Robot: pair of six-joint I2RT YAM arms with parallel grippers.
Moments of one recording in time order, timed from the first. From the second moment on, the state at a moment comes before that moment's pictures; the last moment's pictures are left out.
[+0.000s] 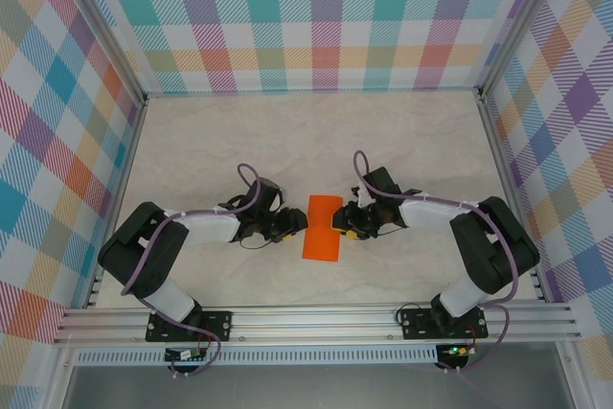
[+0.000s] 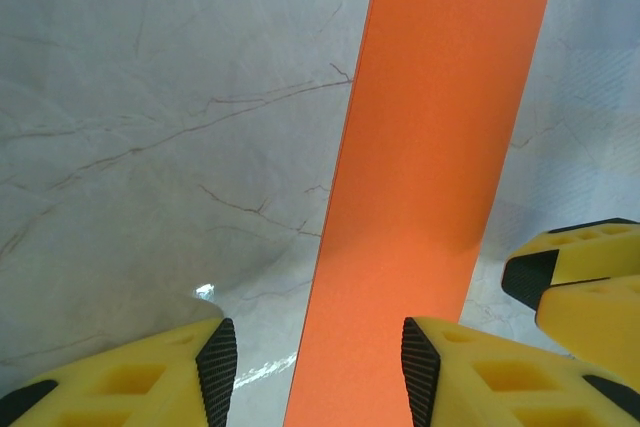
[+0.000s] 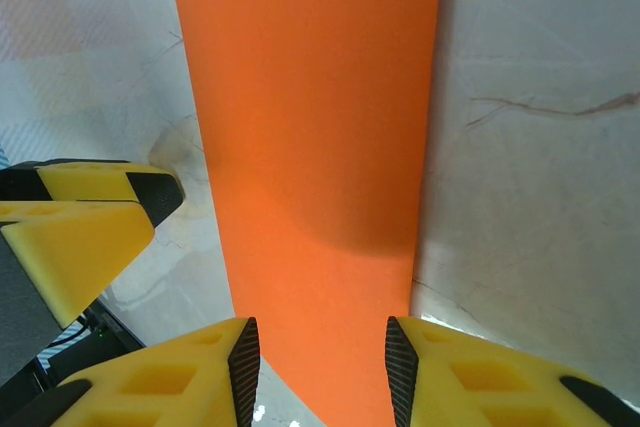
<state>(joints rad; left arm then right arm) -0.61 1.60 0.66 0.02 0.41 -0.94 0.54 1.58 0.72 -0.22 -0.60 0.79</state>
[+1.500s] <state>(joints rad) -0.61 1.67 0.73 -0.01 0.50 -0.95 0.54 1.58 0.73 -0.21 -0.63 0.78</state>
